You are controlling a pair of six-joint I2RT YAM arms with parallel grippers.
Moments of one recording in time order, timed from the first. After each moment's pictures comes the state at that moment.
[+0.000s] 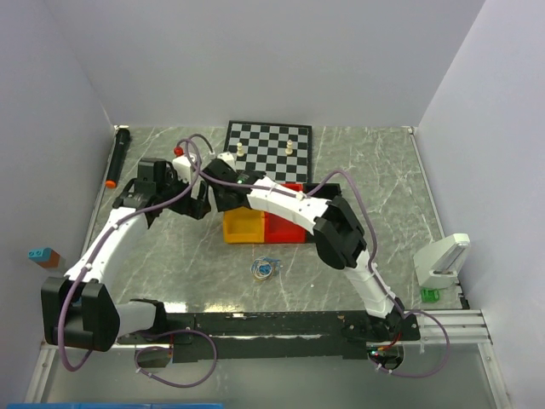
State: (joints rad) left arm -0.14 1.23 0.93 -0.46 0.35 0.16; right arm 0.95 2.24 2.00 -0.70 0.31 0.55
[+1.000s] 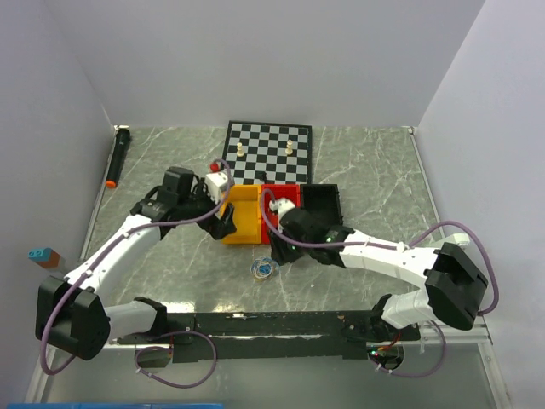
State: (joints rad) left arm -0.34 1.20 0.90 -0.46 0.48 0.22; right arm 0.93 1.34 0.84 -0.29 0.04 0.39
